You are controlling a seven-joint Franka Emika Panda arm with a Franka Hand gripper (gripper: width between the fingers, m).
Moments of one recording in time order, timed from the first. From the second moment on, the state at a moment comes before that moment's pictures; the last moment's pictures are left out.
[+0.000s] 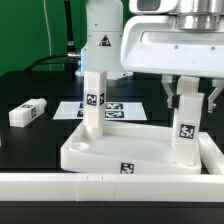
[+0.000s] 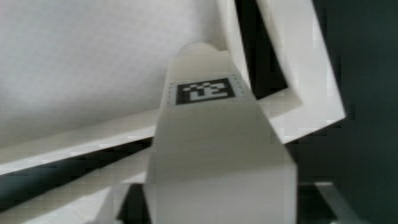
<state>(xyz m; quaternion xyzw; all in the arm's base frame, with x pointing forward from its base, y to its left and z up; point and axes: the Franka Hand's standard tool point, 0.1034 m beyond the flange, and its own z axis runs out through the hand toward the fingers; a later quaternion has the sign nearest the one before) 0.630 0.081 0.113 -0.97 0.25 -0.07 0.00</state>
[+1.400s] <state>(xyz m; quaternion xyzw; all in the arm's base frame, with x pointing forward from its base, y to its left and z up) 0.602 -0.003 0.153 -0.97 0.21 -0.07 0.00</state>
